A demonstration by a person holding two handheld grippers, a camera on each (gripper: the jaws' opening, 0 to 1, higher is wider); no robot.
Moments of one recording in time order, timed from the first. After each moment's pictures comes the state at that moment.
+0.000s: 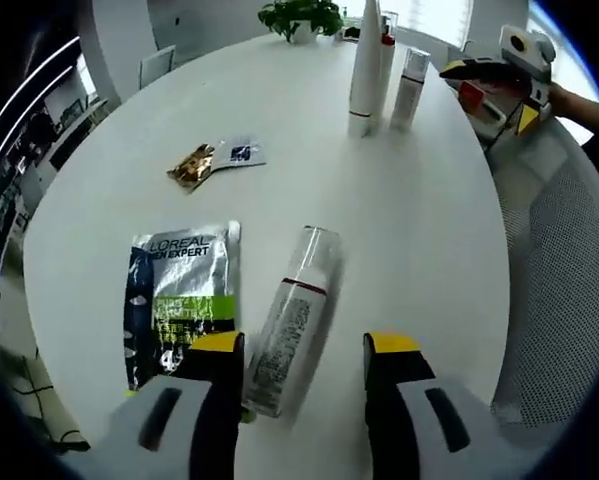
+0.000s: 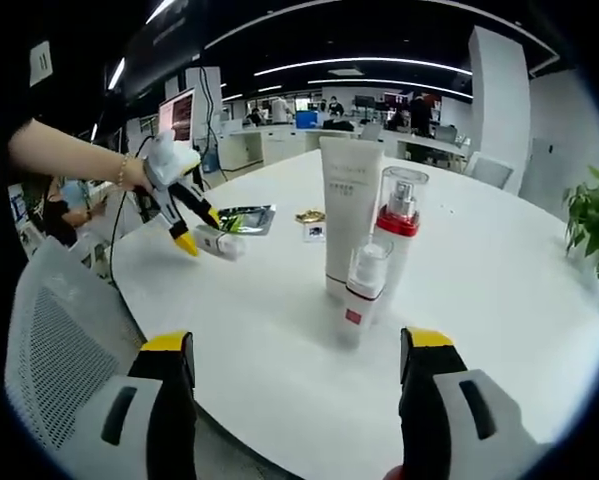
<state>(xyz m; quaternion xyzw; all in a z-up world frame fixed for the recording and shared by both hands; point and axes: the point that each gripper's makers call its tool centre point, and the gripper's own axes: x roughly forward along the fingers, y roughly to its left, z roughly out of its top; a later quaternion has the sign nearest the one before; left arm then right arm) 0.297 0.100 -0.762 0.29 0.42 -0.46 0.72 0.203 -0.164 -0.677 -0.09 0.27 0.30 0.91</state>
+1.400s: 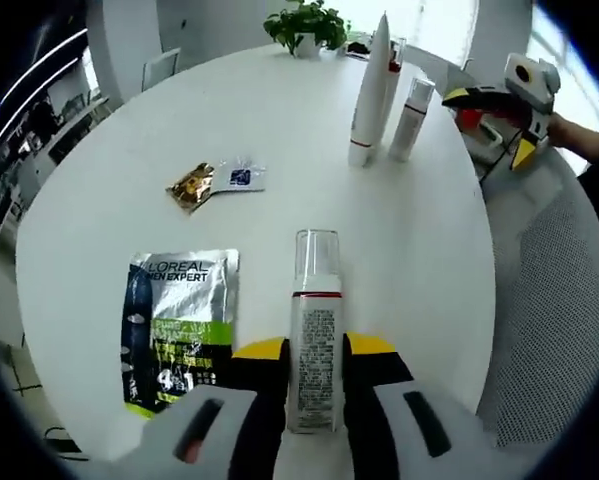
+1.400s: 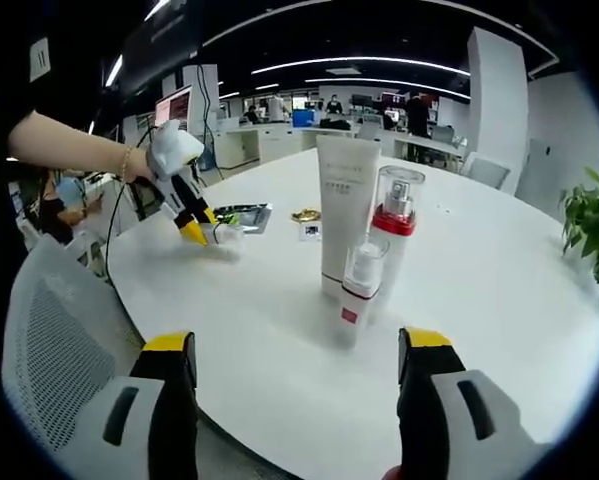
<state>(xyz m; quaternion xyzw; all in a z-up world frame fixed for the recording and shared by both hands) 0.296 0.083 -0.737 0.21 0.41 -0.47 0.75 0.204 -0.165 -0.676 -0.09 0.27 0.30 0.91</state>
